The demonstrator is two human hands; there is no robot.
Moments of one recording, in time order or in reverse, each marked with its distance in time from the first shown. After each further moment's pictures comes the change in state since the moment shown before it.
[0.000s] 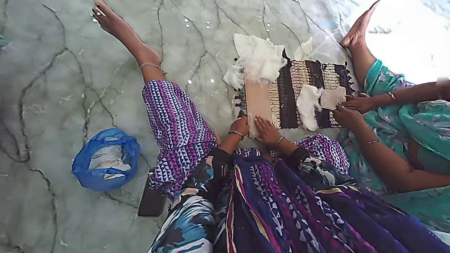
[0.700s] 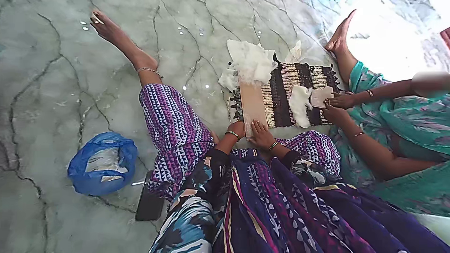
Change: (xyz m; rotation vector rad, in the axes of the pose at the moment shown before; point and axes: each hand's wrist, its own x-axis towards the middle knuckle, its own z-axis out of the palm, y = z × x) left_hand -0.011 0.000 0.002 0.201 -0.125 0.110; right_hand -0.013 -0.024 0.012 0.012 -0.042 0.143
